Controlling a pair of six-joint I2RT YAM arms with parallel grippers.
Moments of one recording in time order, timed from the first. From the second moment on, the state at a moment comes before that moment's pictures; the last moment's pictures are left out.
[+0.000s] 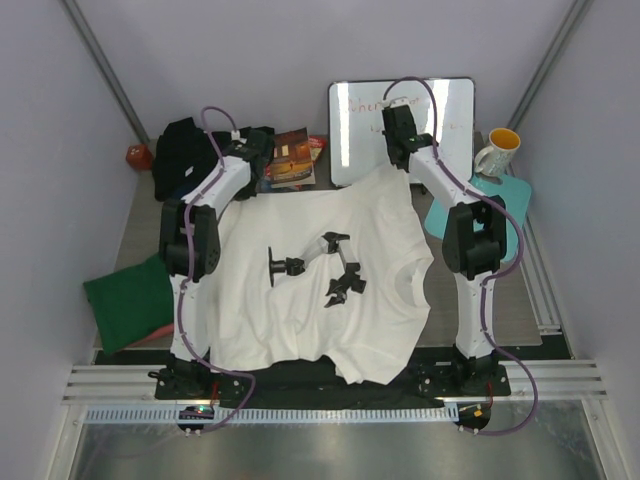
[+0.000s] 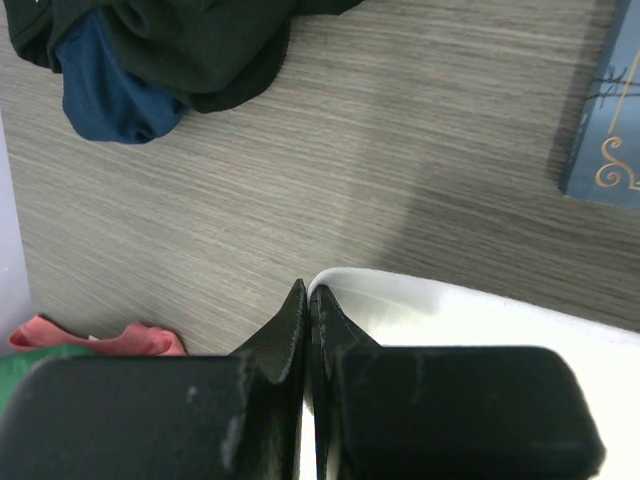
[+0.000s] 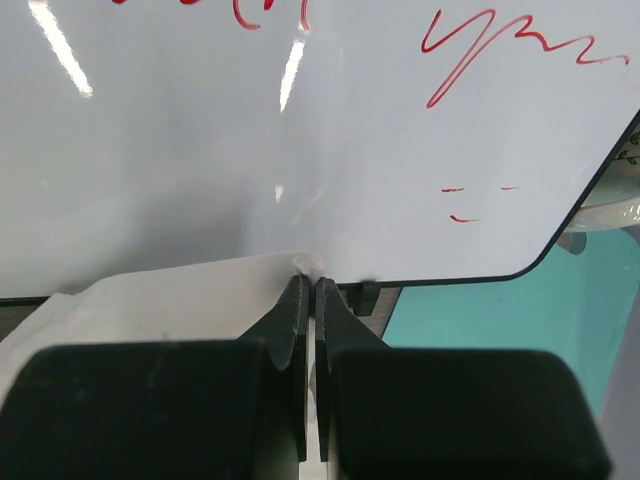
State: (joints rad) left arm -0.27 2.20 1.89 -0.87 -0.60 -0.23; right arm 0.29 2.17 1.96 -0.51 0.47 -0.05
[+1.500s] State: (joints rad) left arm -0.16 2.22 1.90 -0.81 -0.69 -0.24; right arm 0.28 2.15 1.90 -0.42 0.38 -0.02
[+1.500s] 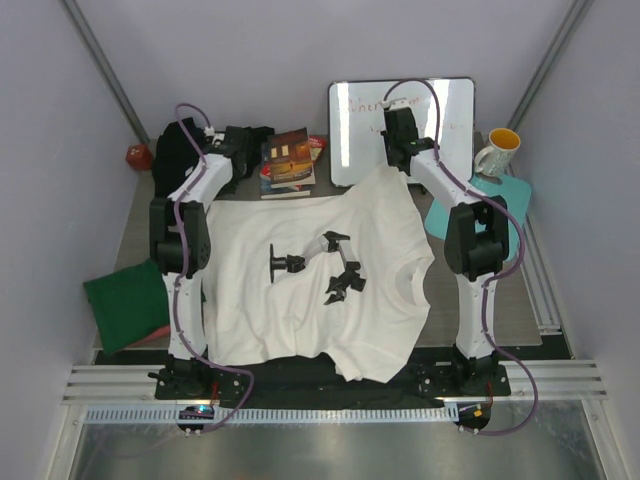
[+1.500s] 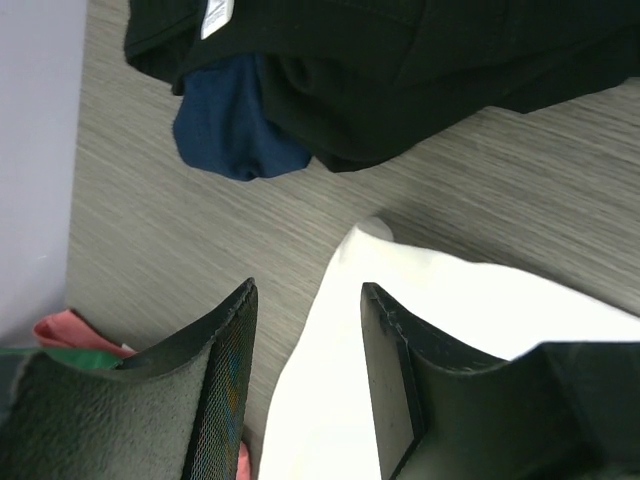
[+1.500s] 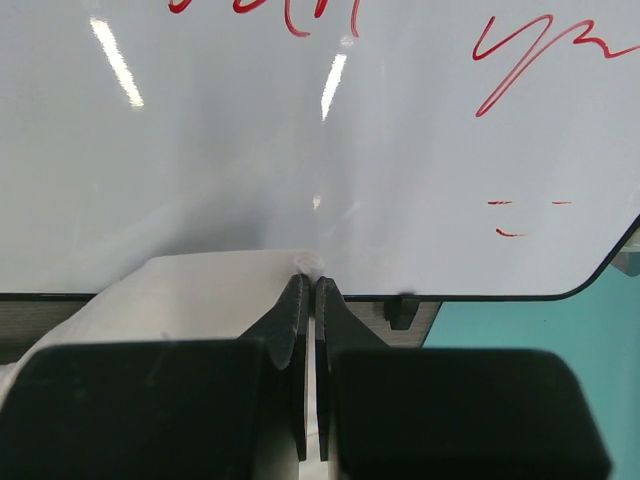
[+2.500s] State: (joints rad) left arm -0.15 2.35 1.96 -0.79 -0.61 -0.29; right arm 0.28 2.11 1.87 -0.41 0.37 -0.02
